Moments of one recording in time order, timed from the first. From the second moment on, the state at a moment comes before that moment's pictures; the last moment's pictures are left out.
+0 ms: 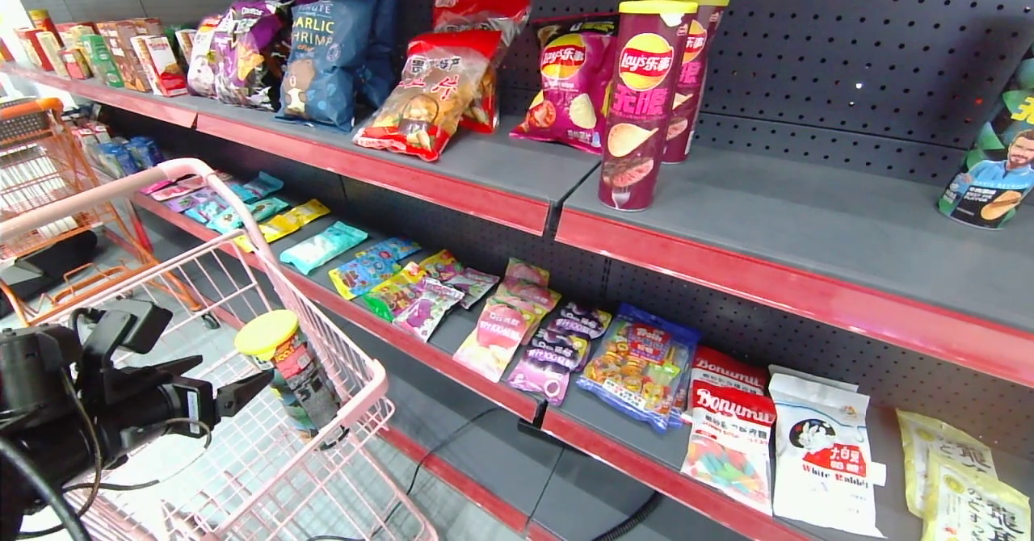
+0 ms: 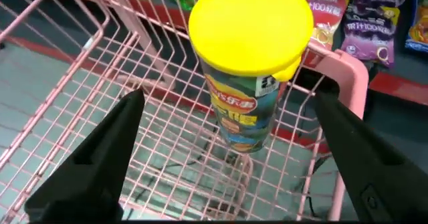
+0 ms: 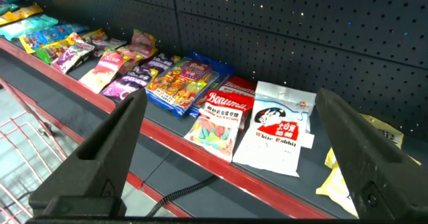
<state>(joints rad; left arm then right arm) 0.24 1.77 -0.23 -1.08 -0.40 0.18 0.00 0.00 0.00 0.00 0.01 0.00</state>
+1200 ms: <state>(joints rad) 0.29 2.14 -0.33 -1.36 -0.80 0.36 0.00 0.00 0.00 0.00 0.01 0.00</state>
